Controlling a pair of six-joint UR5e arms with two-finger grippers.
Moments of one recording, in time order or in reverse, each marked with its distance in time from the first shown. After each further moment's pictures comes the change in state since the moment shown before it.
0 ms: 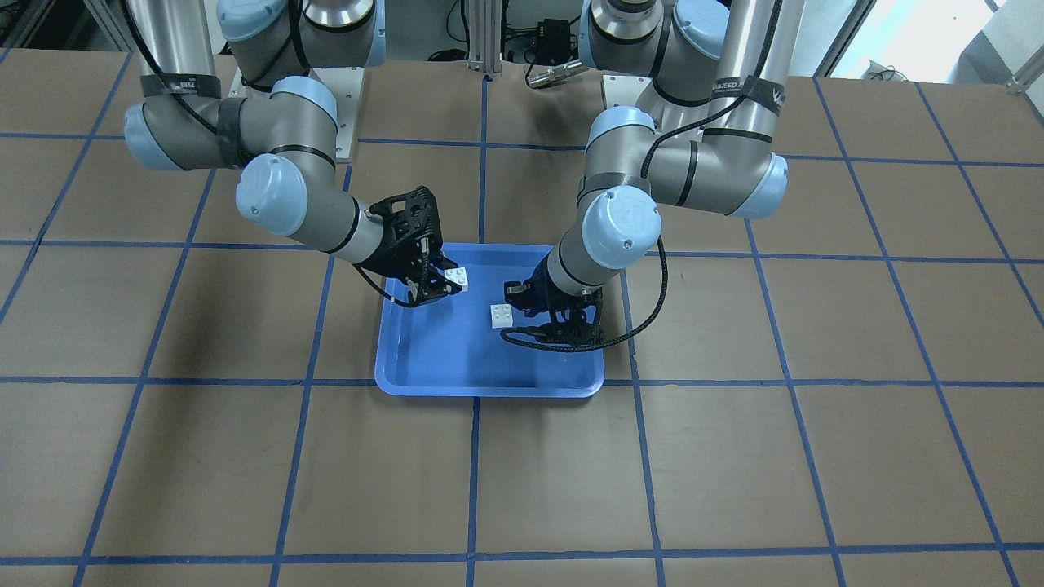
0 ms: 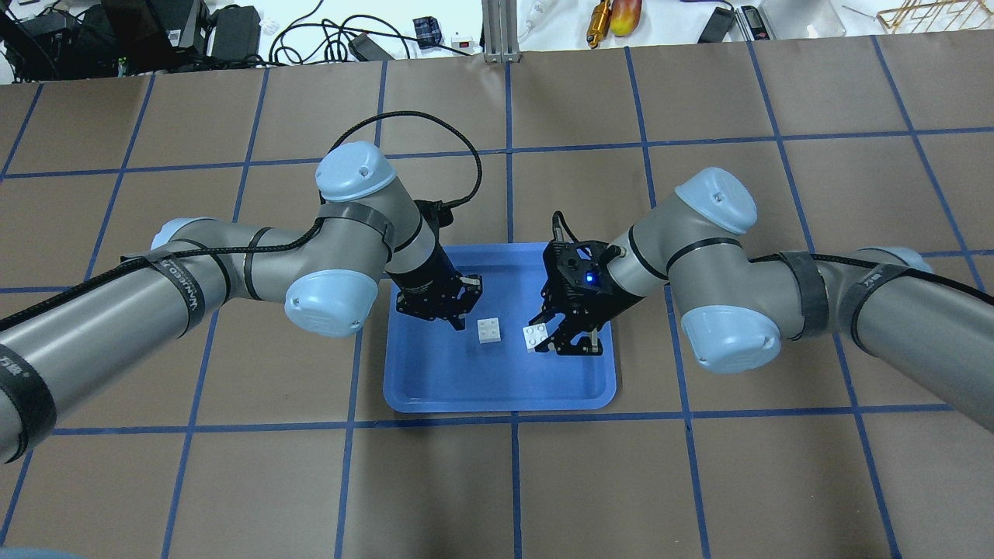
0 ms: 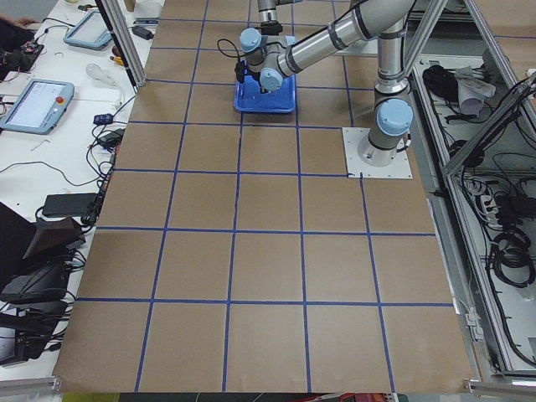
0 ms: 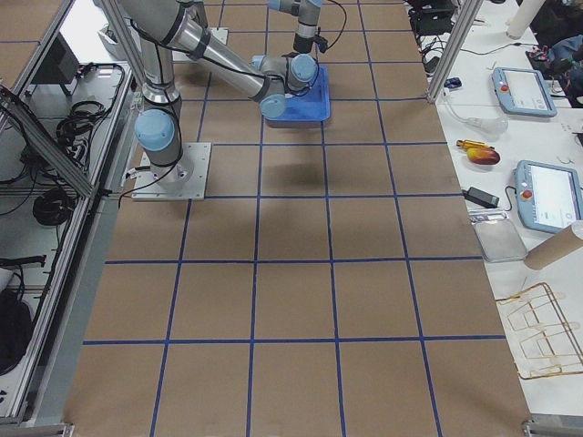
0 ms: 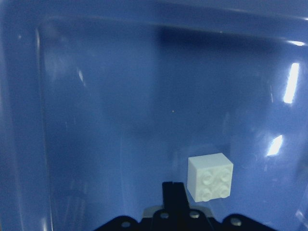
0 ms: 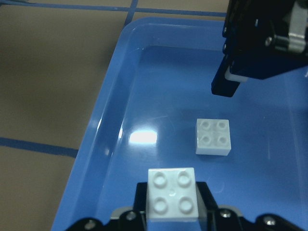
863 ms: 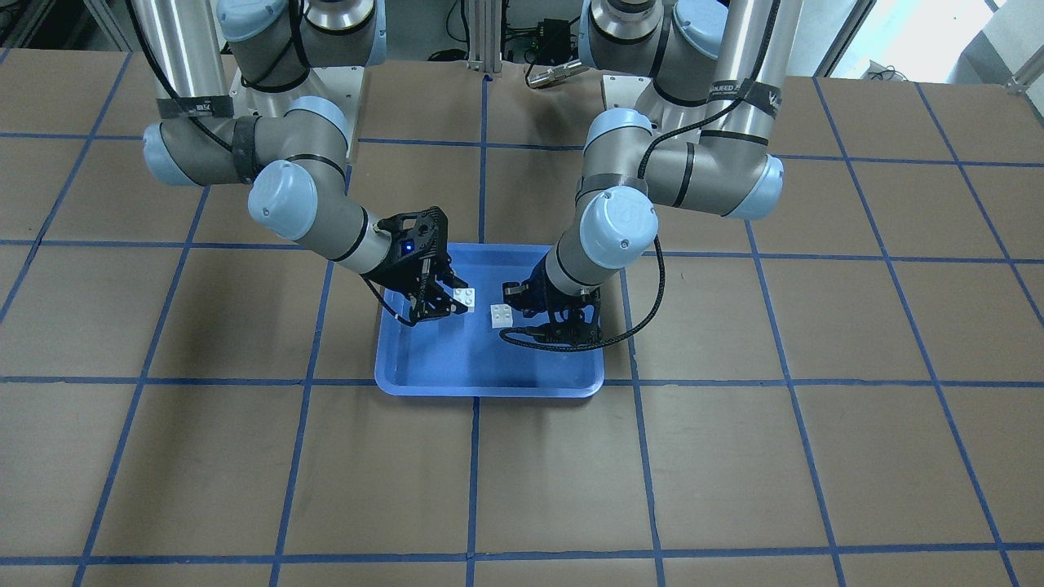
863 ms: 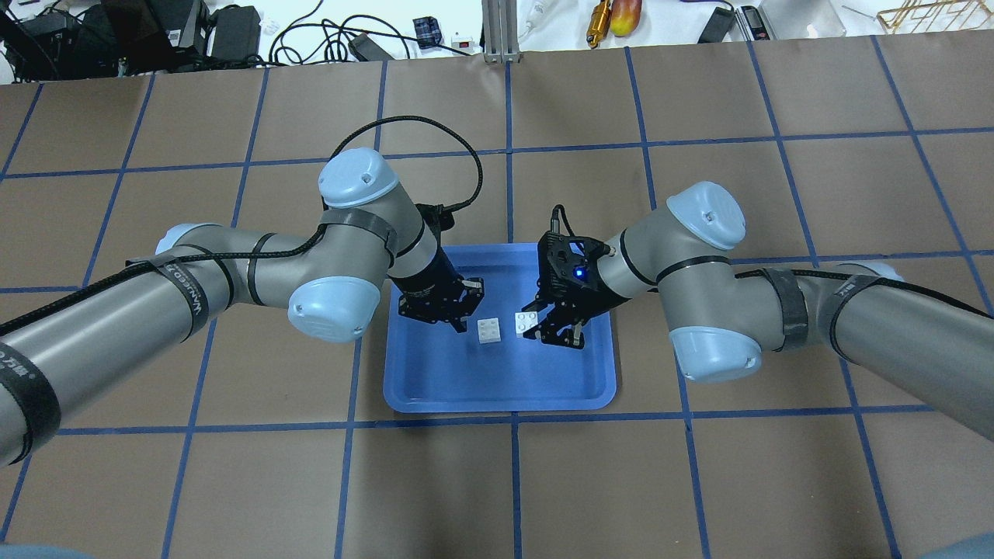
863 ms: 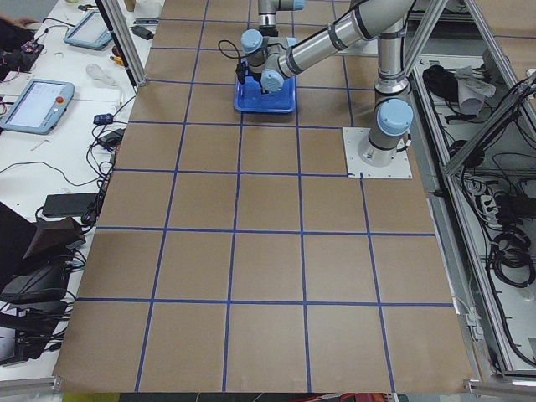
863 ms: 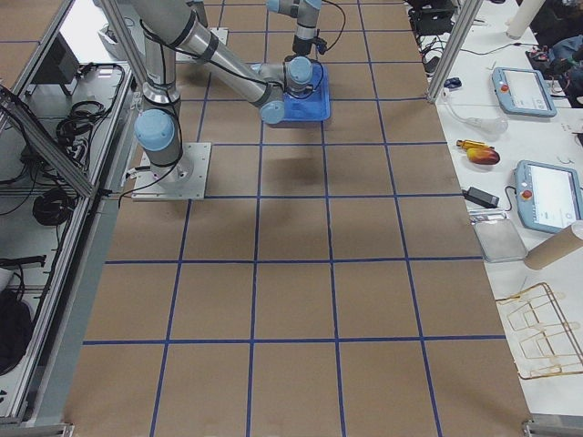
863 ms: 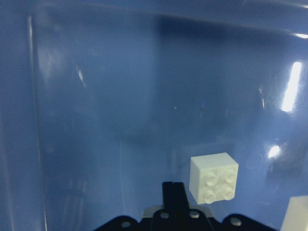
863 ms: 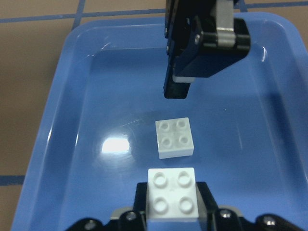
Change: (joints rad) left arm -0.004 -0.004 -0.009 0.025 -0.002 -0.015; right arm 0.003 0.075 0.023 -0.238 0.015 0.232
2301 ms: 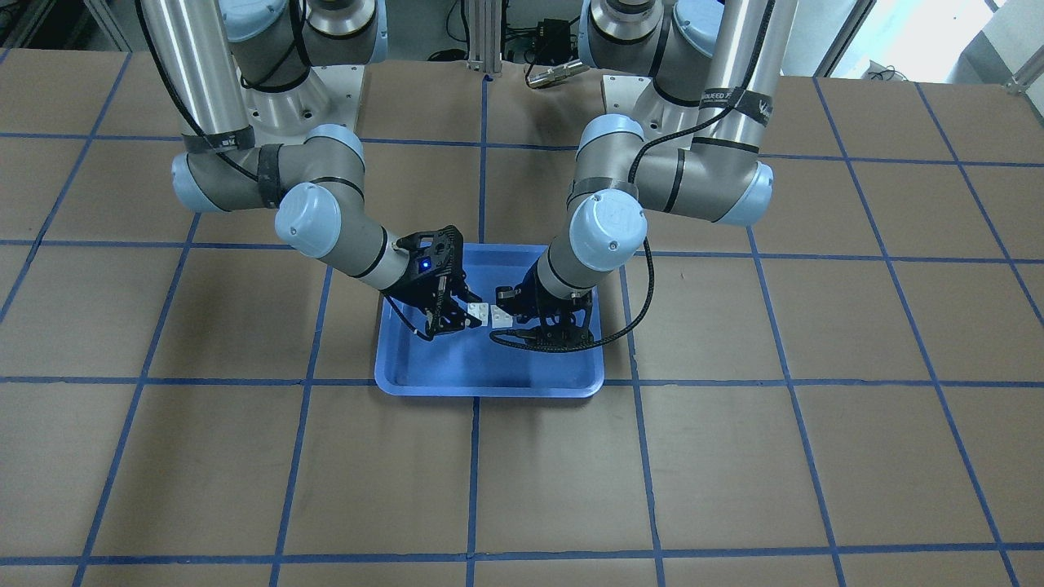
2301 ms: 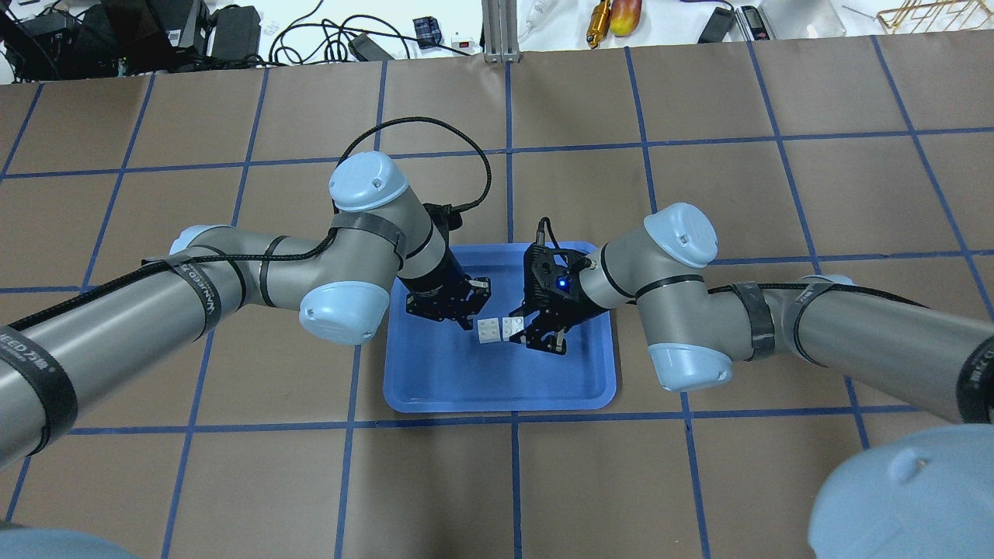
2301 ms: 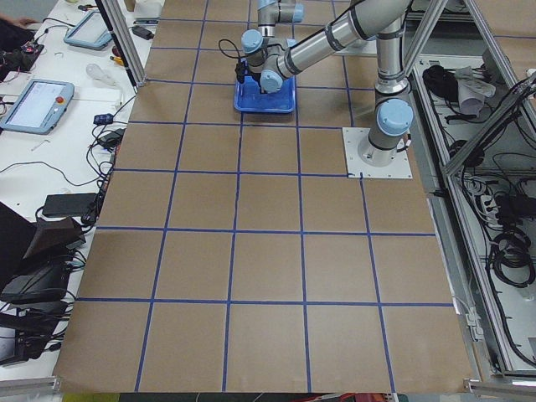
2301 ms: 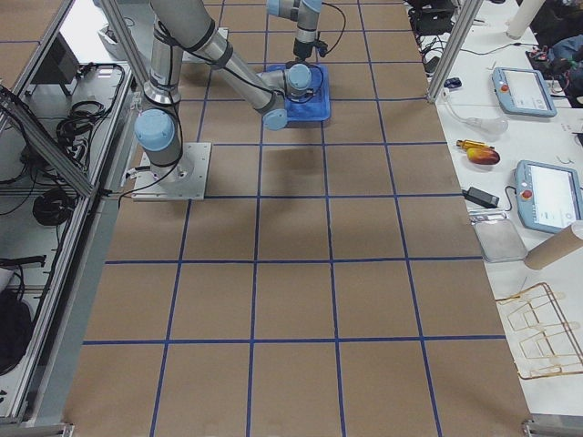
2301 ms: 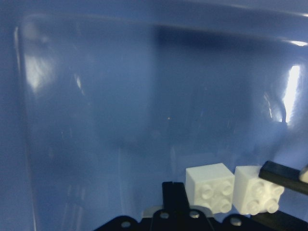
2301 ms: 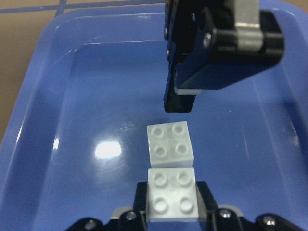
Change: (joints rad) left arm -0.019 -0.024 0.004 0.045 0.006 0.000; right arm 0.036 0.089 0.004 -0.136 0.011 0.048
